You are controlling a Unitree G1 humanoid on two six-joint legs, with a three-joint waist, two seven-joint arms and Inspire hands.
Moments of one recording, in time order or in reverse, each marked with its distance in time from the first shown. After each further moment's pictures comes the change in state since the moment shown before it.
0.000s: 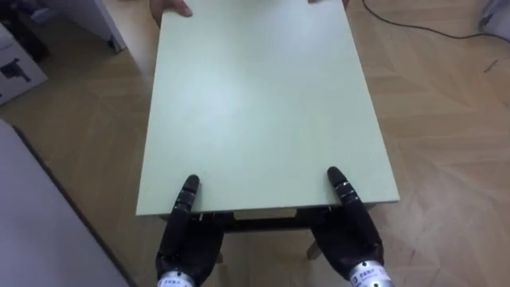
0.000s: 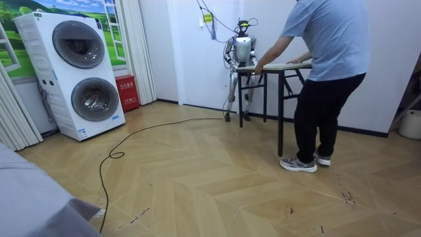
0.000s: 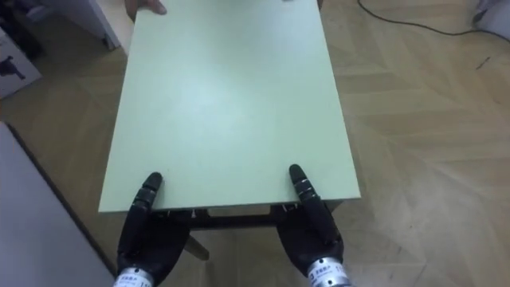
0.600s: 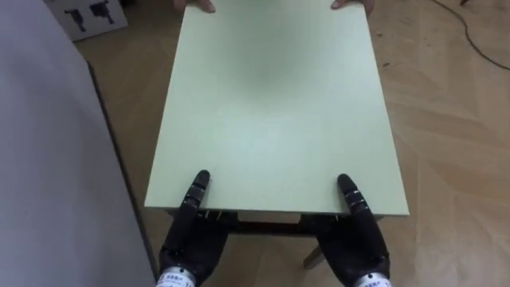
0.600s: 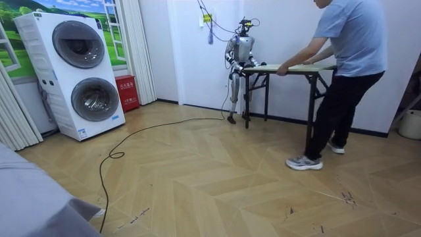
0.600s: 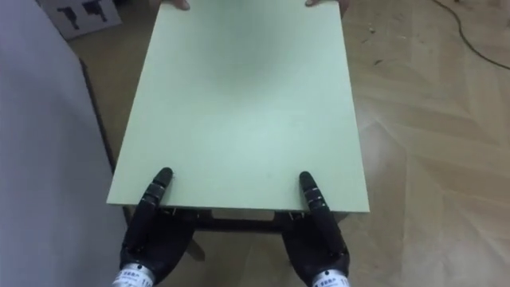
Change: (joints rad) left arm -0.020 0.051 -0.002 -0.005 0.000 0.037 0.014; right arm 0.019 0.009 0.013 -0.004 0.038 -0.014 0.000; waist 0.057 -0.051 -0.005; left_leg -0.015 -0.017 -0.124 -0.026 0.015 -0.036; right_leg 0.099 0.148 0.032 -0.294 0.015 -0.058
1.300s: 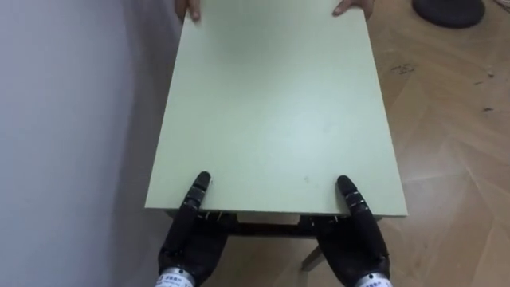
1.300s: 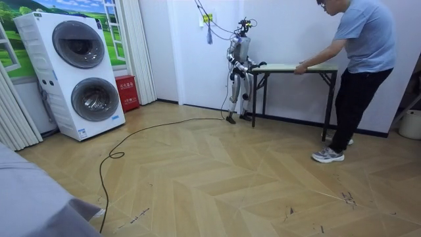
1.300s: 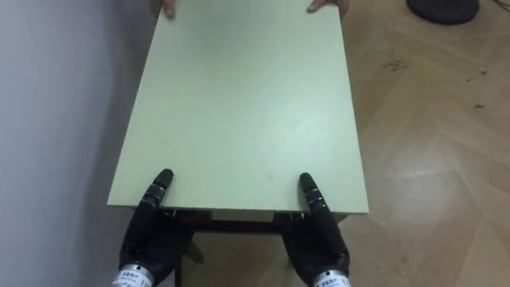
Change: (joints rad) left arm 0.004 0.016 0.003 -0.004 -0.024 0.019 0.005; right arm -0.030 -0.032 -0.001 0.018 0.010 0.030 -0.004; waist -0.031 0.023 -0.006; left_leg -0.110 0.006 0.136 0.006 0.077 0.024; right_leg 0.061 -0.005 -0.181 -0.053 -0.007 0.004
